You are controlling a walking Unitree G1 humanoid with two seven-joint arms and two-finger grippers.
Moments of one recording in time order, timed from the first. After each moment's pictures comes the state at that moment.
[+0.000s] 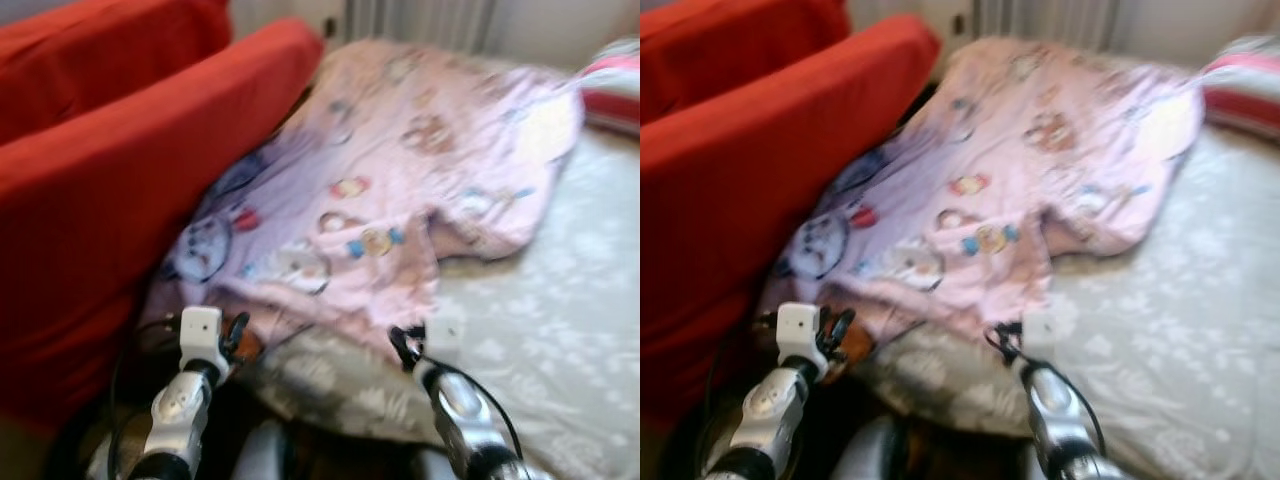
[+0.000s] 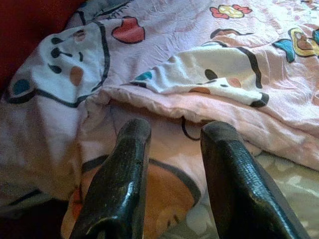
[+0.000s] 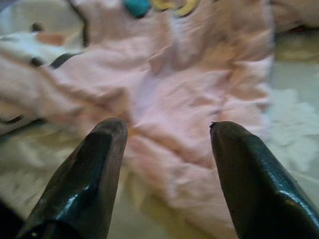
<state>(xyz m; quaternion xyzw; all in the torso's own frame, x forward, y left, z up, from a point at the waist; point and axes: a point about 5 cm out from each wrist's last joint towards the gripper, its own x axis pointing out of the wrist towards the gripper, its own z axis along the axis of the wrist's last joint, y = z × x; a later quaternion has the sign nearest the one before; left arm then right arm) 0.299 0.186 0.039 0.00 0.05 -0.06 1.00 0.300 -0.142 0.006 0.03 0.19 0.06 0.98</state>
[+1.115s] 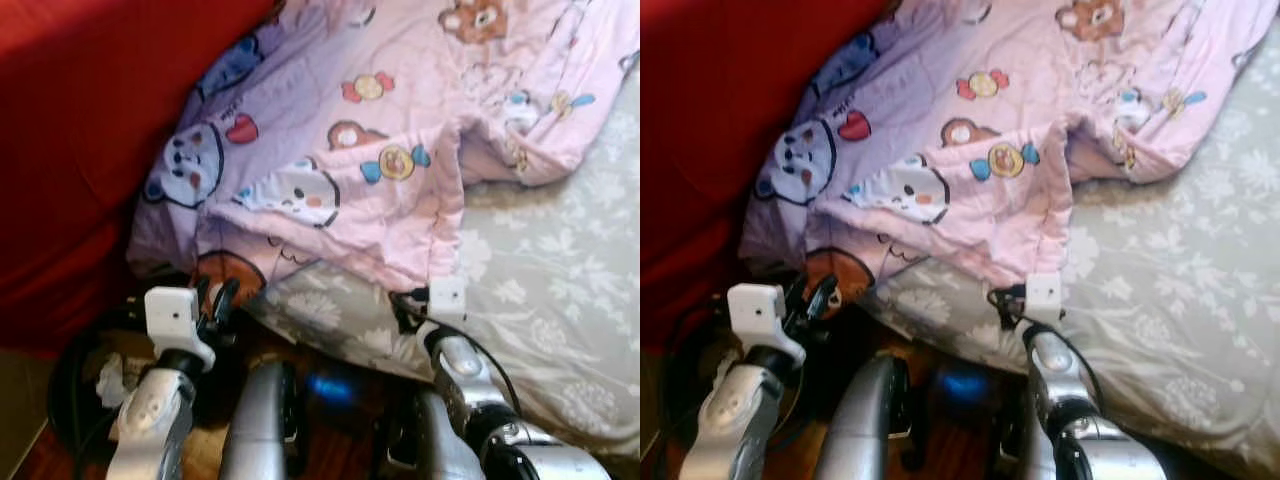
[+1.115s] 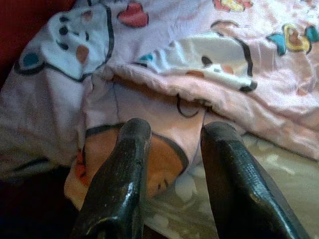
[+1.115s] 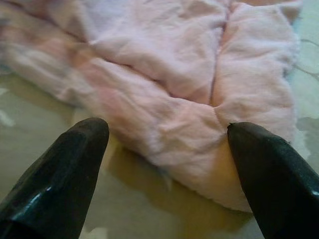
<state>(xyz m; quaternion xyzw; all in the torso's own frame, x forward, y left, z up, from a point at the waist) 0.252 0.183 0.124 -0.01 -0.06 -0.05 1.00 0.332 -0.150 0.040 0.02 0.15 0.02 0.99</state>
